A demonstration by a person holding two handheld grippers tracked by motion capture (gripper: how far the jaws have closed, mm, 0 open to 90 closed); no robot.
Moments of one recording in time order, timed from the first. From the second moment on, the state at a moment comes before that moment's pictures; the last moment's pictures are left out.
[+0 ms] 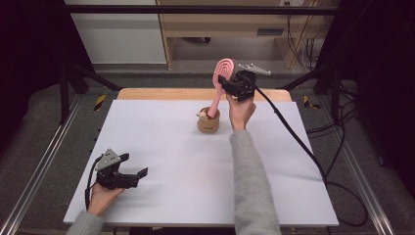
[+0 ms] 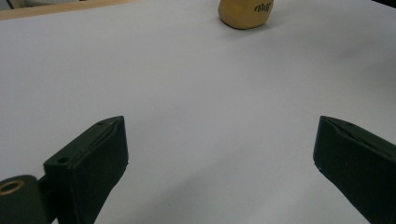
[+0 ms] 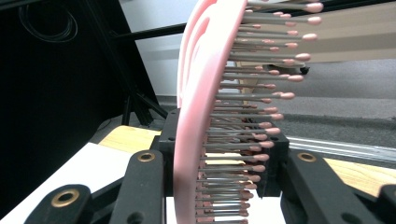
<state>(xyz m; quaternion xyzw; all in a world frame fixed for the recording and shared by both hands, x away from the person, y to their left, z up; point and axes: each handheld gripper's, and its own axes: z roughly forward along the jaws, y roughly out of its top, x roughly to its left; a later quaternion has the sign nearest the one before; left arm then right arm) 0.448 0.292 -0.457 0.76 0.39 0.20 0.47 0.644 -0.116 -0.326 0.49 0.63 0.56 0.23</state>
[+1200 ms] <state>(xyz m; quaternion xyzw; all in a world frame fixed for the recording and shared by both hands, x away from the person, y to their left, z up) 0.449 0.292 -0.458 0.77 0.40 0.20 0.47 0.650 -0.104 -0.352 0.50 0.63 0.55 0.21</state>
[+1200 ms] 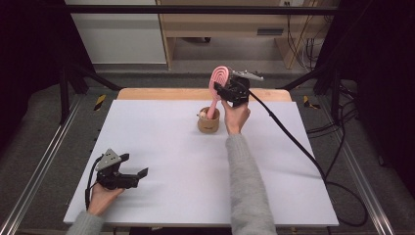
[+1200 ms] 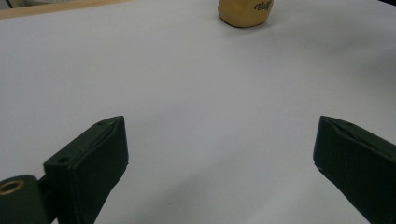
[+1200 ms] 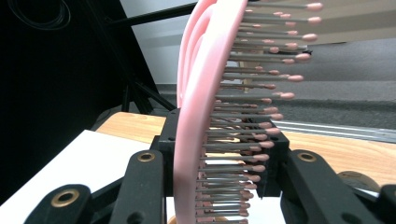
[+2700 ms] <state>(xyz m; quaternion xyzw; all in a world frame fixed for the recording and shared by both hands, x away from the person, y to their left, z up) 0.449 0.291 -0.459 0.77 0.40 0.20 0.46 0.651 -0.114 -0.381 0.53 0.62 0.55 0.18</state>
